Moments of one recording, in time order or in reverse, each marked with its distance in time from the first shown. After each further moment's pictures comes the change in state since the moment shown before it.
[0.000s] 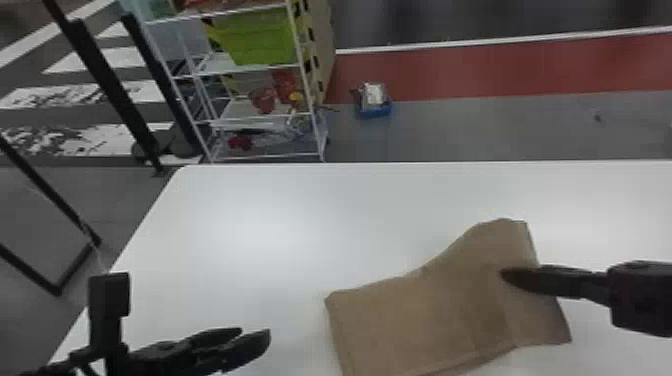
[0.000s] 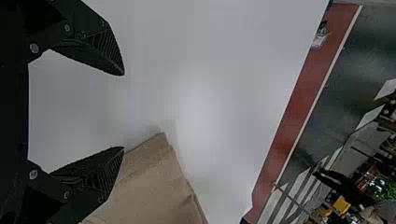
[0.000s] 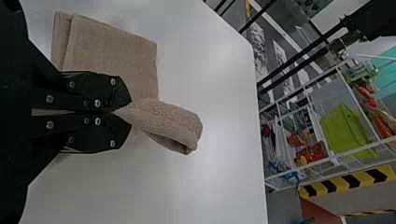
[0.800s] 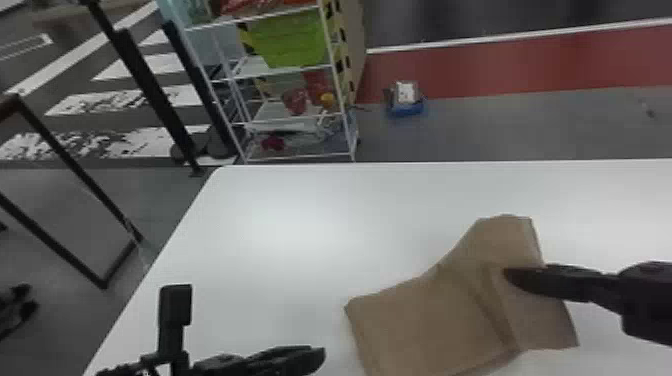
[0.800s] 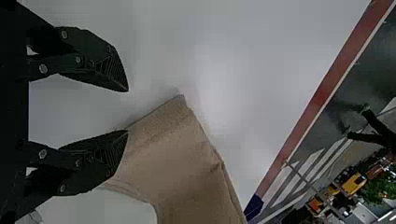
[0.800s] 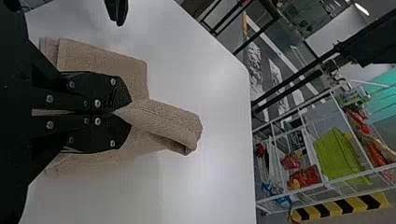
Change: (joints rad) left arm 0.008 -0.010 -0.038 0.058 0.013 0.034 -0.097; right arm 0.008 0.062 0.062 -0.056 0.001 0.000 -0.031
